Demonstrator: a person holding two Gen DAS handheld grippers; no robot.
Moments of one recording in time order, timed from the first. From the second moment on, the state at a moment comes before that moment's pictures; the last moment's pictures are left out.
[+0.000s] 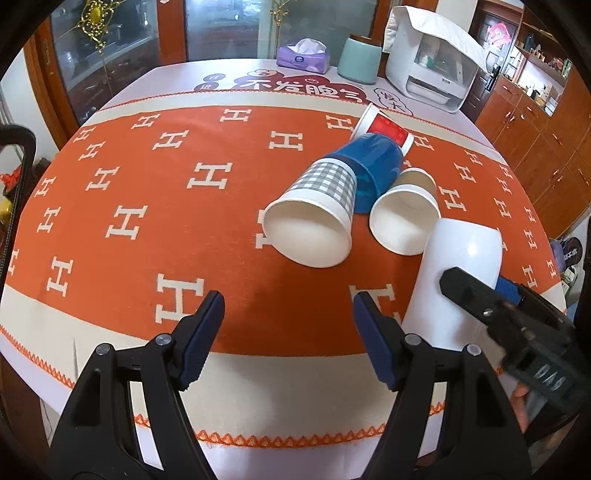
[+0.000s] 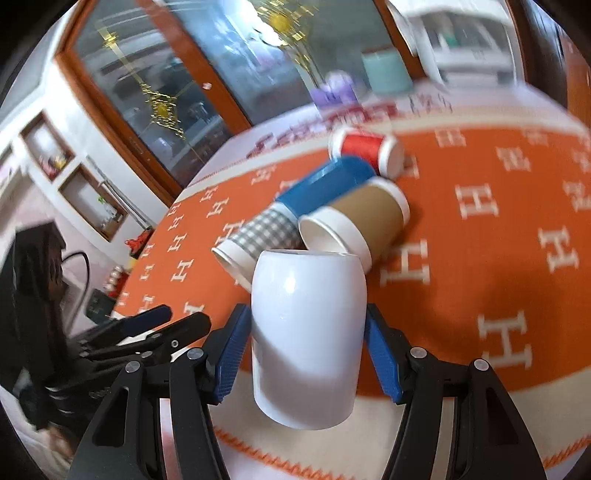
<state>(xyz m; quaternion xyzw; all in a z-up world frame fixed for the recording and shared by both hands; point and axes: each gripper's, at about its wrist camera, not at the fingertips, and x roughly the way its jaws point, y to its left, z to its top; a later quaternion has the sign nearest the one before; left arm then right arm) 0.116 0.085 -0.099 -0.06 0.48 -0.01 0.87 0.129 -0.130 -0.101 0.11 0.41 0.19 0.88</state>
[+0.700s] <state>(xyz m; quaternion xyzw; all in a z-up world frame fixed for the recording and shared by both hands) 0.099 0.075 -0.106 -0.04 0.47 -0.01 0.88 0.055 -0.108 -0.129 0.00 0.35 0.21 0.91</state>
